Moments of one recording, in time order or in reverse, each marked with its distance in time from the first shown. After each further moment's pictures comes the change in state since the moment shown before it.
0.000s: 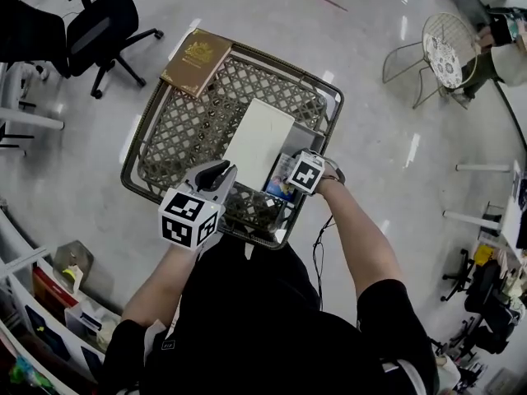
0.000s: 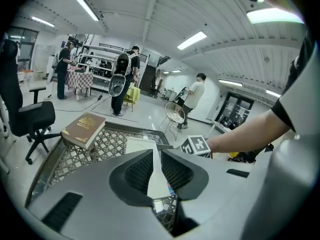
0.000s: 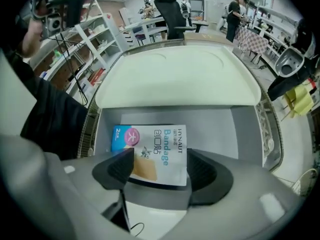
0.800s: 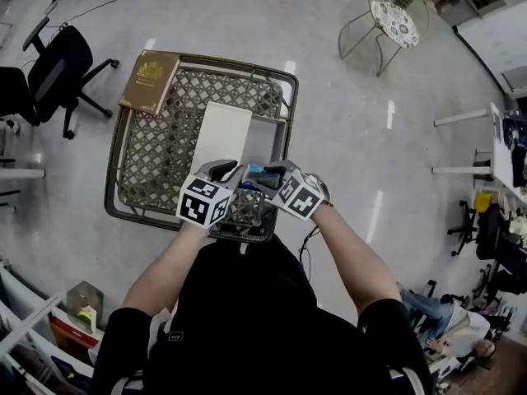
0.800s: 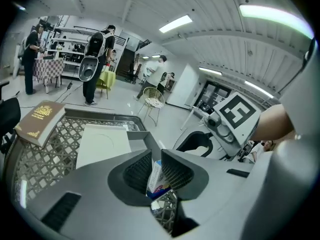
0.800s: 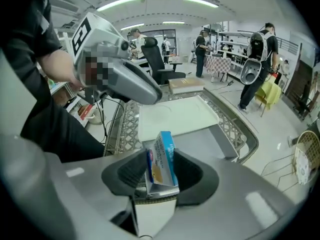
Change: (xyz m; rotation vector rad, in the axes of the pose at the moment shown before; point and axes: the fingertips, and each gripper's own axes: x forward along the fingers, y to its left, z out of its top) left arm 0.092 -0.063 -0.040 0.119 0.169 -0.237; right arm -0.101 0.066 0.020 0.201 -0.424 -0.102
